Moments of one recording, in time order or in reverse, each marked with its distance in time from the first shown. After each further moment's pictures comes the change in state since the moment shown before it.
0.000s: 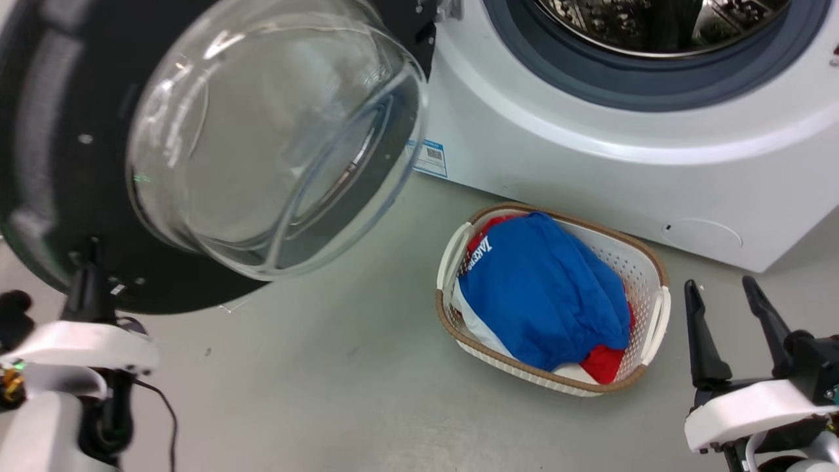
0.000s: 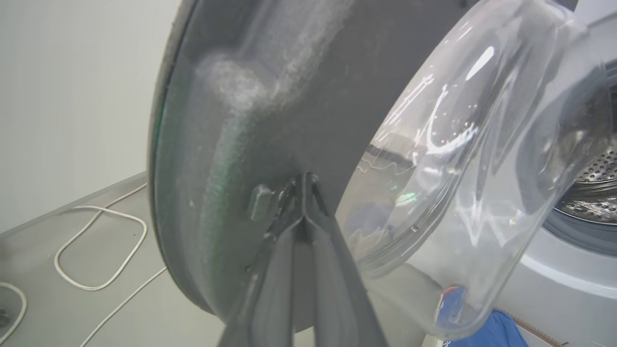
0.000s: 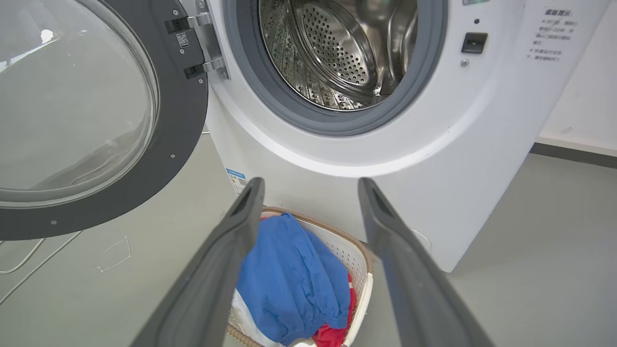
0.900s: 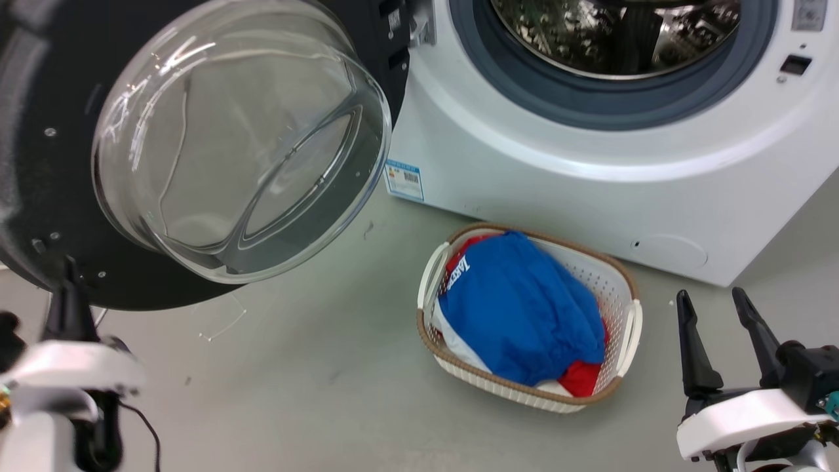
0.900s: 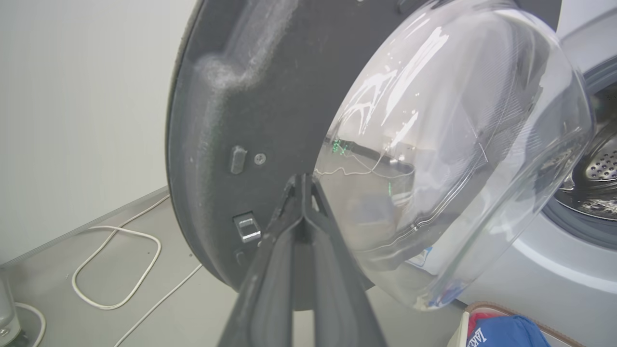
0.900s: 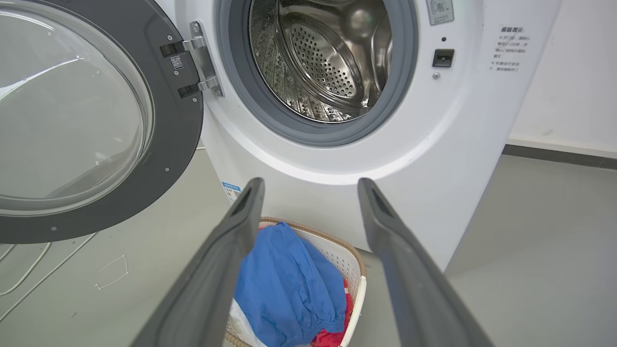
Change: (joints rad) left arm -0.010 -0.043 0.155 0.086 0.177 -0.085 -0.025; right arm -0.003 0.000 0.012 0.063 0.040 0.000 -0.052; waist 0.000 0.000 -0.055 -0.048
